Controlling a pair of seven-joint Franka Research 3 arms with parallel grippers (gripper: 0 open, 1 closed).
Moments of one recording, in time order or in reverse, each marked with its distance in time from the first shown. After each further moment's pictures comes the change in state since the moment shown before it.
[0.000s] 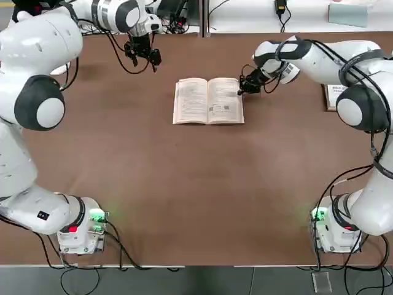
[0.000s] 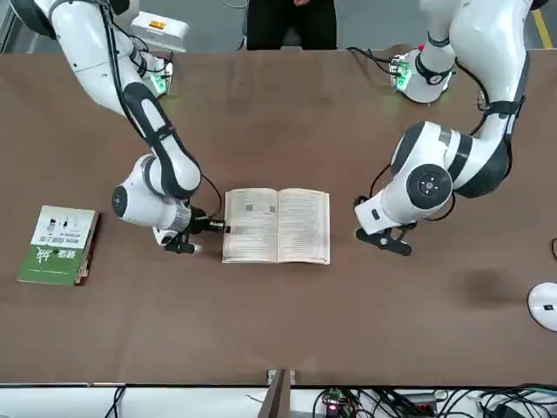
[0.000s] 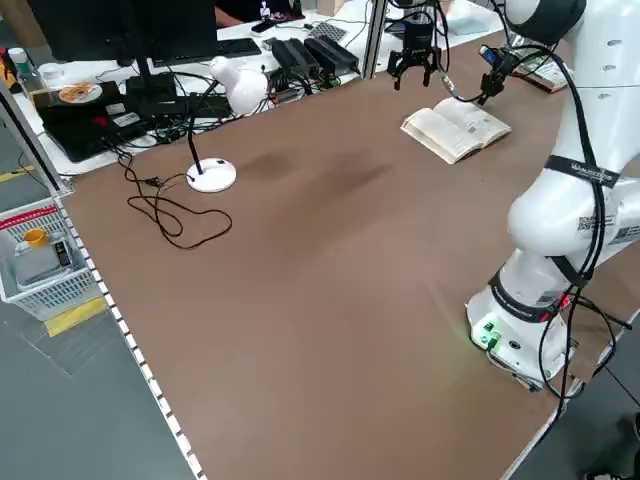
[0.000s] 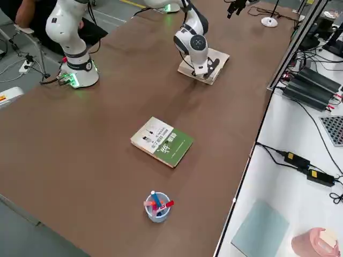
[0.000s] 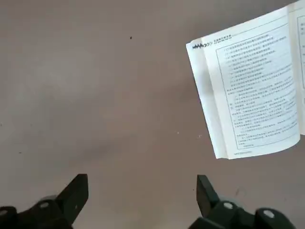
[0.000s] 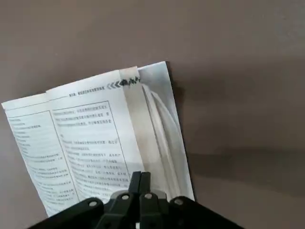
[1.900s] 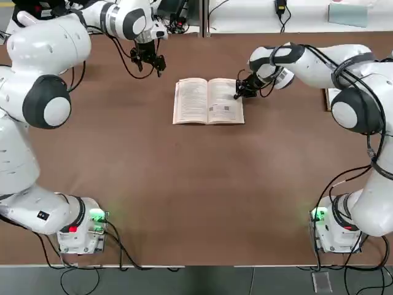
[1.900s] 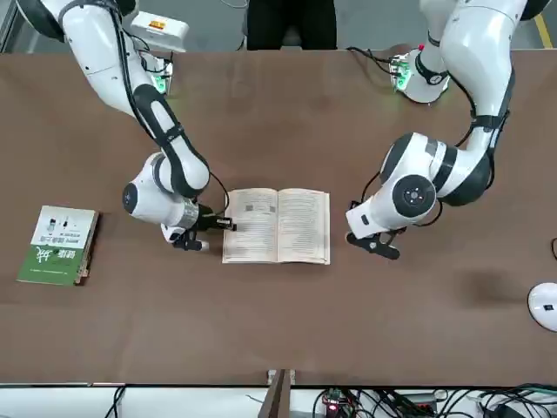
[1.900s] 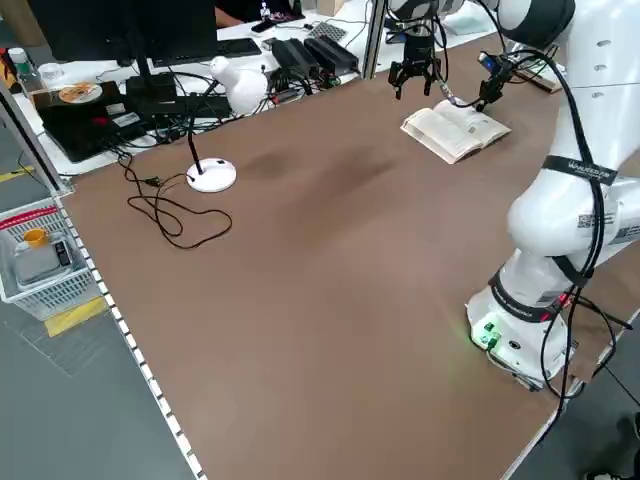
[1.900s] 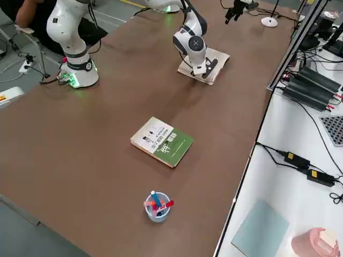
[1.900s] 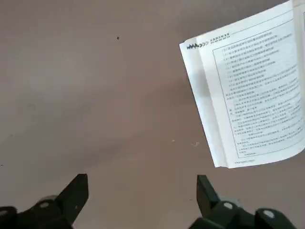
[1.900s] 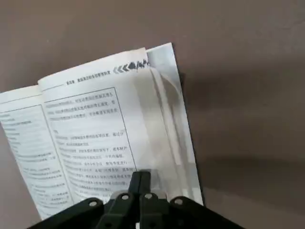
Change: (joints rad) left arm 0.000 0.057 -0.019 0.001 0.000 0.044 0.000; right arm 0.039 0.030 0.001 -0.009 0.063 0.051 -0.036
